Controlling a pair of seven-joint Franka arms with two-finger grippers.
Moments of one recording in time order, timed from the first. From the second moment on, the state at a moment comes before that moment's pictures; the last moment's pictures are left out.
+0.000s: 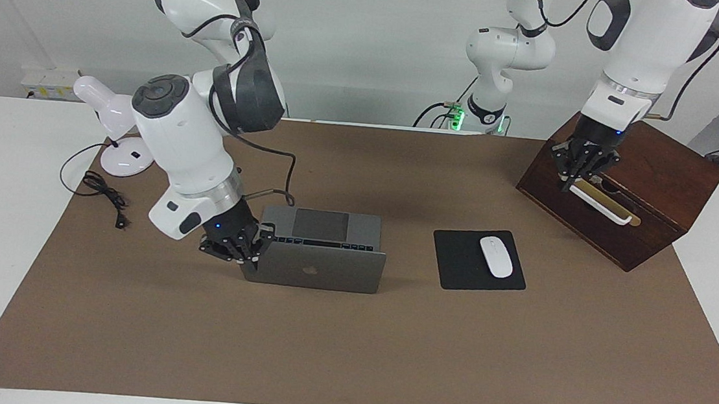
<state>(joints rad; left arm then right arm) -0.13 -0.10 -0.03 -1.81 -0.06 1.94 -0.11 0.18 0.55 0.05 -1.18 0.13 1.92 0.04</state>
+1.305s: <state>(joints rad) -0.49 -0.20 -0.03 -2.44 -0.09 2.82 -0.12 0.20 0.54 0.05 -1.27 0.13 1.94 0.04</state>
